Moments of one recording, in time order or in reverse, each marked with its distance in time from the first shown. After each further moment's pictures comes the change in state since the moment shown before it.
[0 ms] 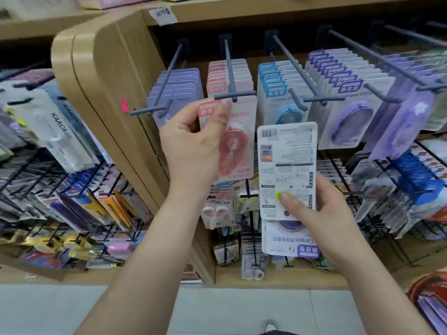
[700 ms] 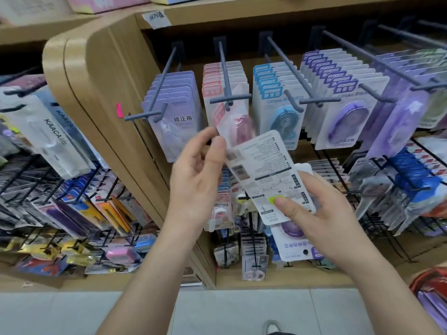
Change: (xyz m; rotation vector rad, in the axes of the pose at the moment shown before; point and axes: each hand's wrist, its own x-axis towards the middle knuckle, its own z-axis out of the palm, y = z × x) left_hand -0.031 -0.011 -0.020 0.140 -0.214 -0.147; right_hand -0.001 -0.009 -0.002 -0.378 -0.027 -0.172
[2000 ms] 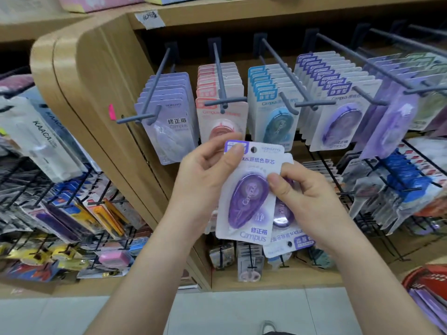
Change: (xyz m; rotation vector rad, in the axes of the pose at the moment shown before) left_hand 0.004 0.014 0.009 -0.314 -0.235 -0.276; right_hand 0.028 -0.003 0.008 0.157 -0.050 -0.018
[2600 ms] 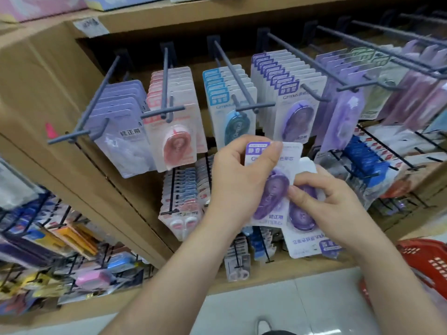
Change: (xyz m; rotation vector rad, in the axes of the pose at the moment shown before) left_hand 0.018 -0.025 0.094 0.101 -0.018 0.136; right_hand -0.034 0.018 -0.075 -0.211 0.148 0.049
